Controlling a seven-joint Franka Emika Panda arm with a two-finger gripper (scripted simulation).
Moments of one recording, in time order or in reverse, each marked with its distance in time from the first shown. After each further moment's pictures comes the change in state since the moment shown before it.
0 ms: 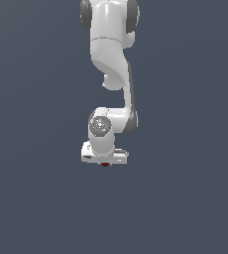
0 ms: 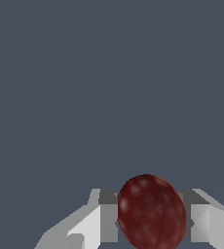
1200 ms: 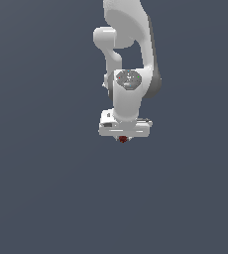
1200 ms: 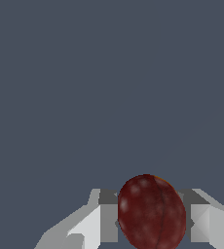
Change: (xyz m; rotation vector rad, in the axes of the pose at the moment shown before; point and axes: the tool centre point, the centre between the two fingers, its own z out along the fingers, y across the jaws) arm -0.068 -0.078 -0.117 0.000 0.001 -0.001
